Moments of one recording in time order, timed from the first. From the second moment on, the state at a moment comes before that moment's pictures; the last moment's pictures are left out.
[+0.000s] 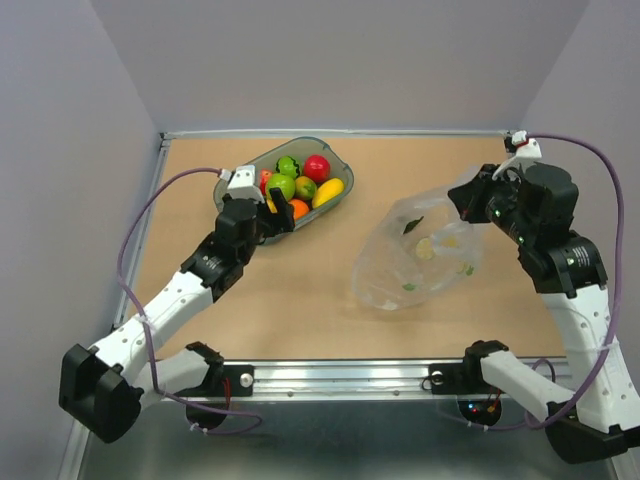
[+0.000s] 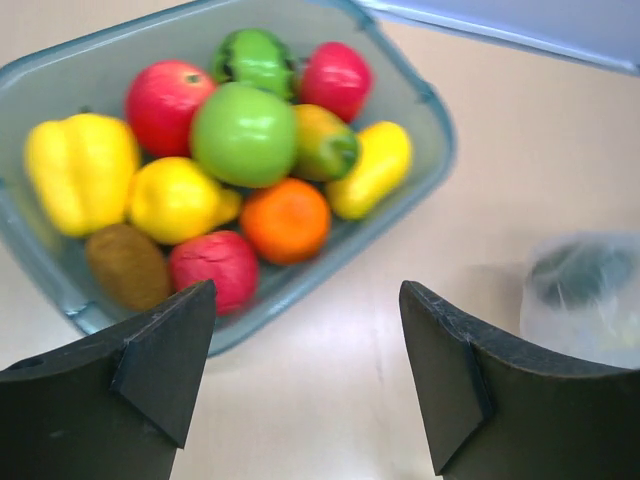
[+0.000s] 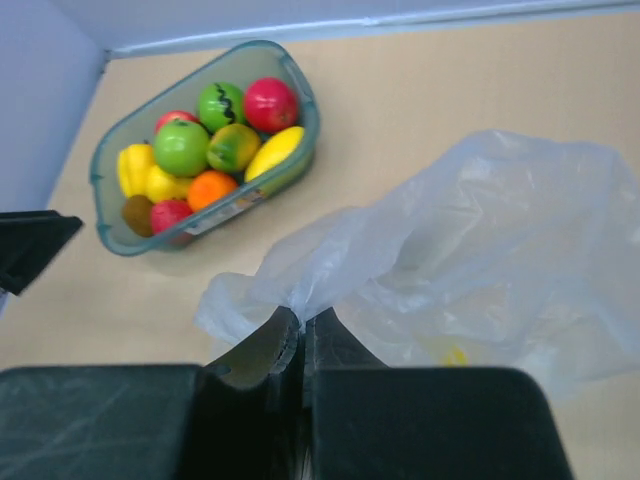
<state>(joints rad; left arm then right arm) -0.52 1.04 0.79 -0.06 -0.30 -0.45 0.24 0.93 1.32 -0.73 -0.08 0.32</state>
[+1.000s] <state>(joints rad) -1.15 1.42 0.93 0.08 -0.38 -0.48 0.24 0.96 1.28 -0.79 -0.10 0.39</state>
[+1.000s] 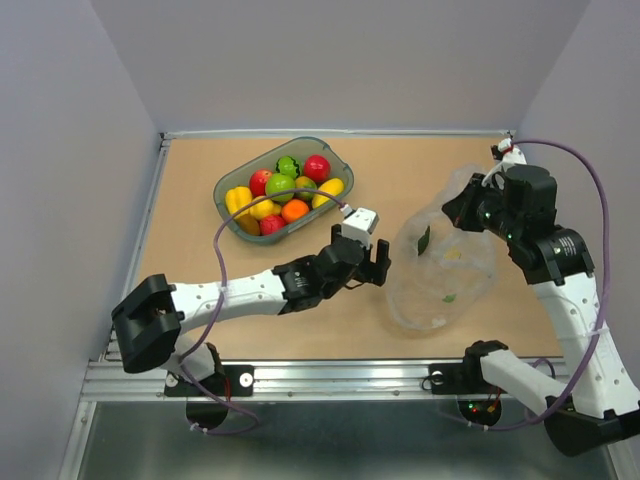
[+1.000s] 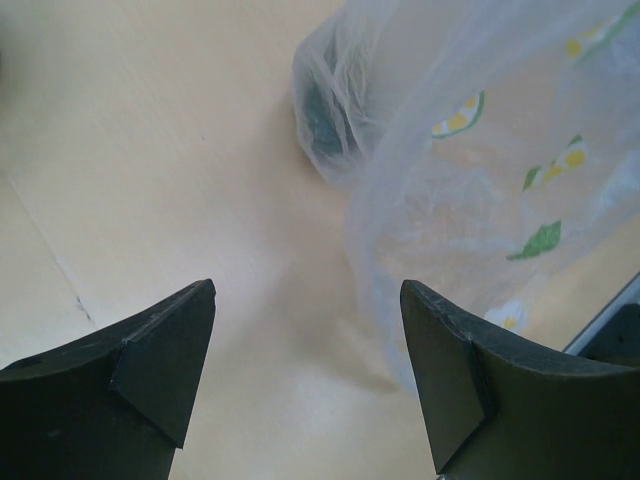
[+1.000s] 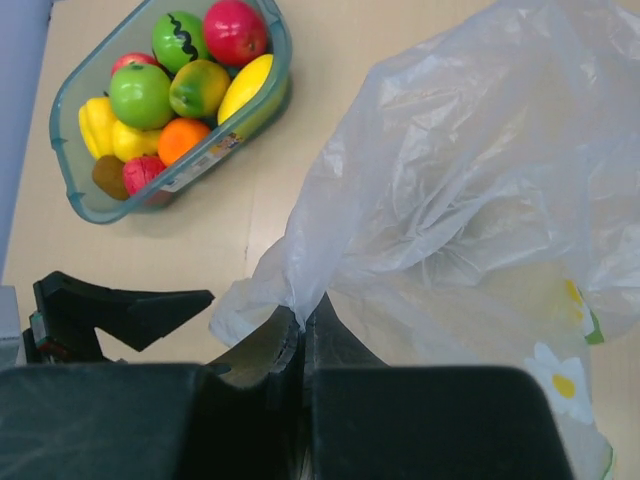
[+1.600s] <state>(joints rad) -1.15 1.84 1.09 0.30 -0.38 -0.57 0.24 0.91 1.15 -0.78 -0.16 0.48</state>
